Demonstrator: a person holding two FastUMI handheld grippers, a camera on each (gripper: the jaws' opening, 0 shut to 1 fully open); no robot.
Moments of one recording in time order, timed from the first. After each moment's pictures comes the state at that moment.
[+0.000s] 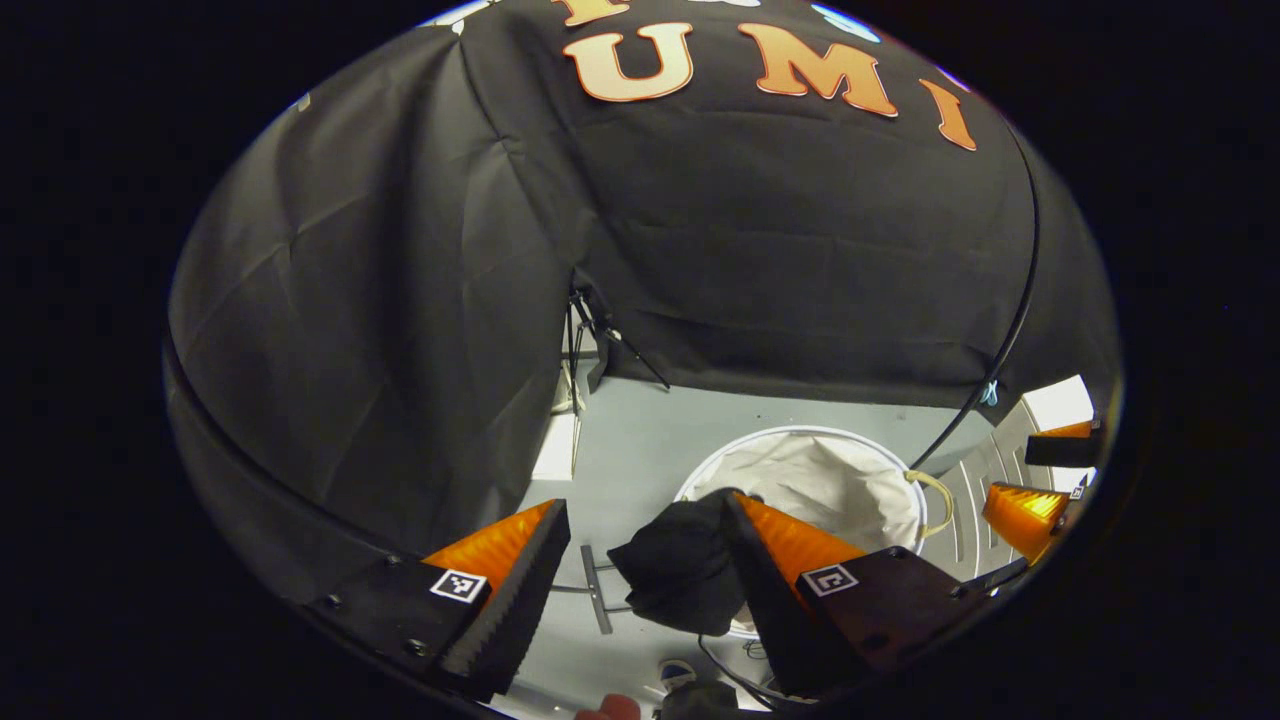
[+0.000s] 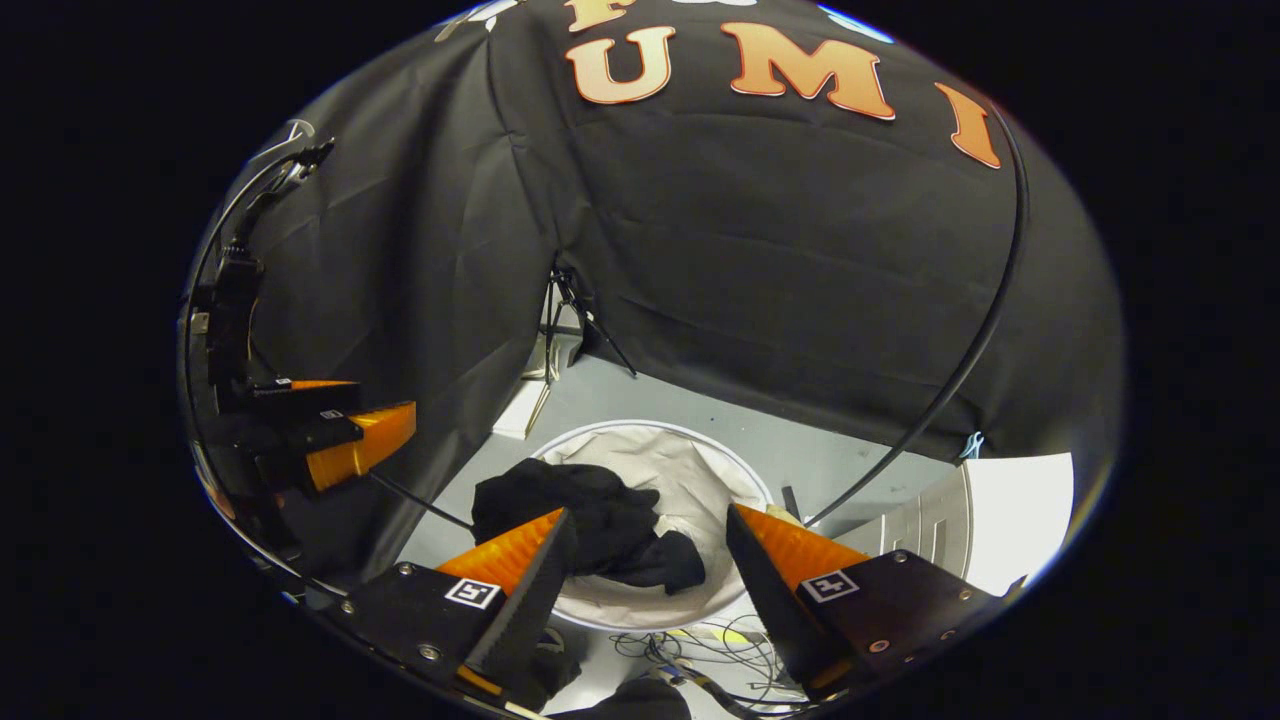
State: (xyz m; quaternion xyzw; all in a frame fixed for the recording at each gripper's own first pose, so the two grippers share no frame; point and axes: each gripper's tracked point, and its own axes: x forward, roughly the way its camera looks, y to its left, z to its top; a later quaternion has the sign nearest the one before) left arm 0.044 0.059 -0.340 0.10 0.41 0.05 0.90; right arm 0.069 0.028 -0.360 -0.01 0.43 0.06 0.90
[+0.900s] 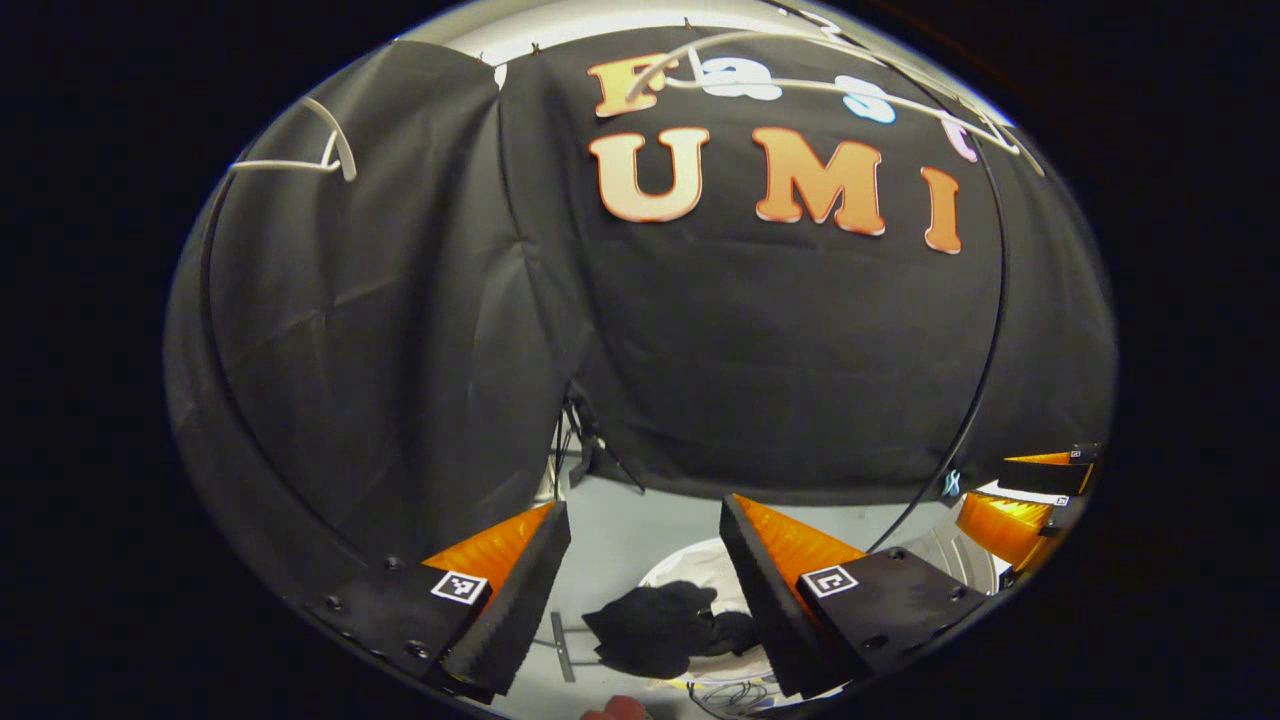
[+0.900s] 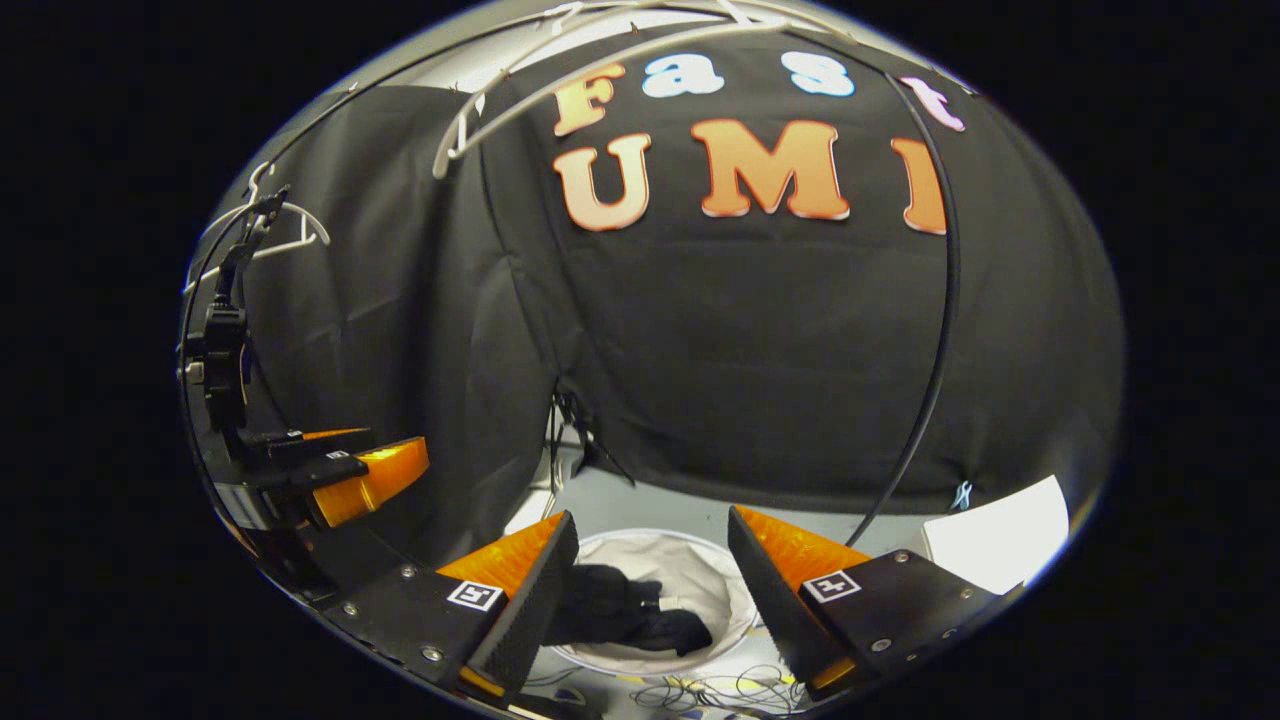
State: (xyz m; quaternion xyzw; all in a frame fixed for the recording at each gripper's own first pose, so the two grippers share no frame) left arm 0.069 0.018 -0.175 0.05 0.25 0.03 0.97; right arm 0.088 0.016 -0.170 0.02 0.25 0.05 0.97
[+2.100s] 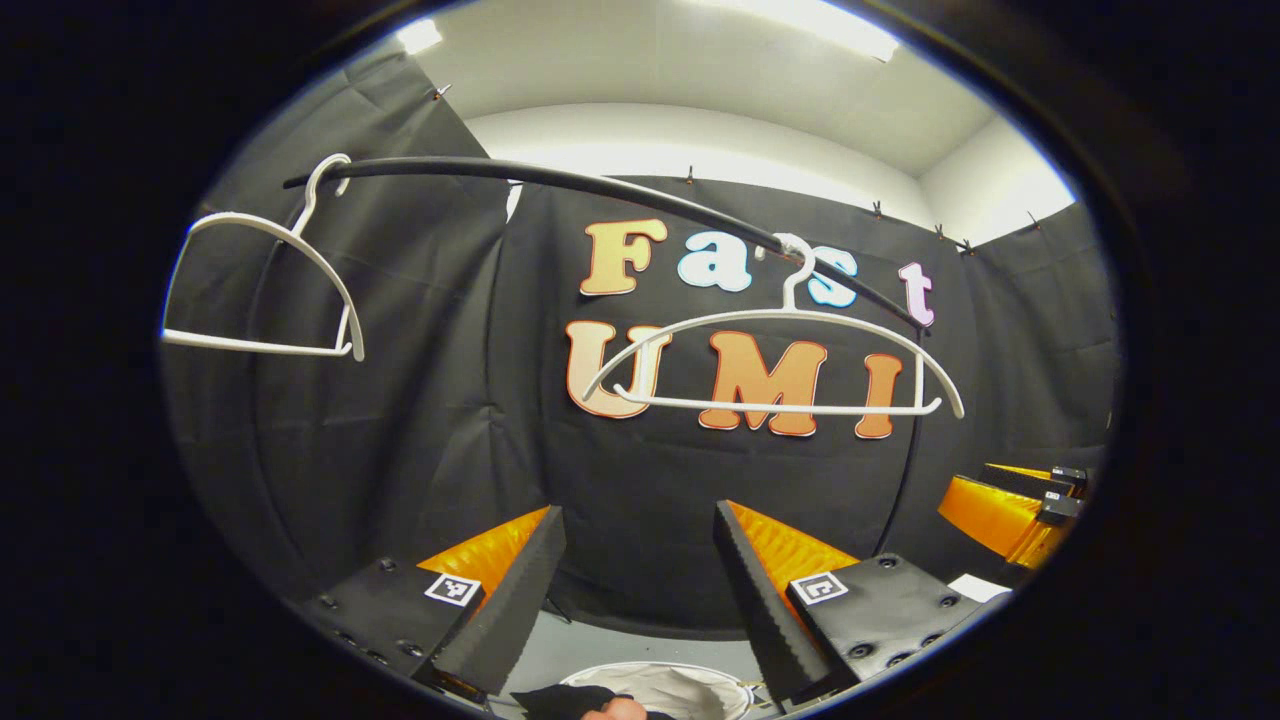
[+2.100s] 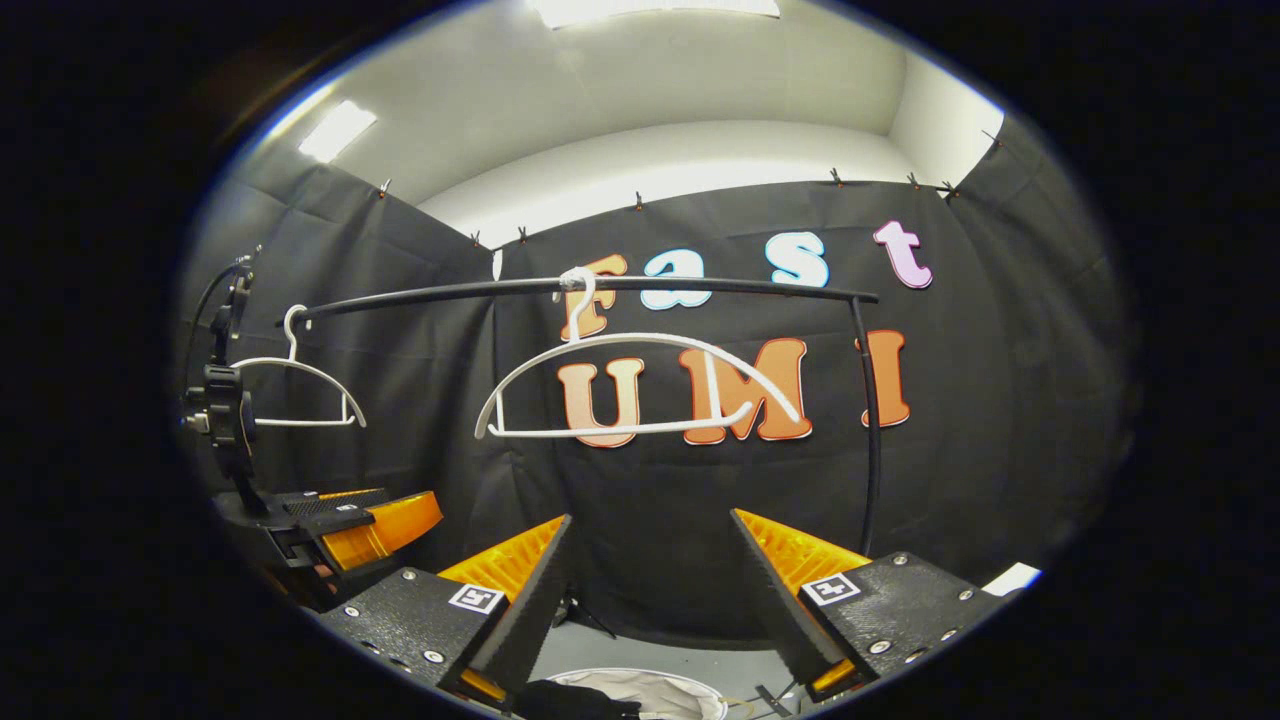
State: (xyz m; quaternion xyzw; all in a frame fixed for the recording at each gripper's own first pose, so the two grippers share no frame) left arm 0.054 -0.049 0.032 -0.01 0.03 -0.03 1.00; right arm 0.064 0.000 0.068 0.00 -0.02 0.02 1.00
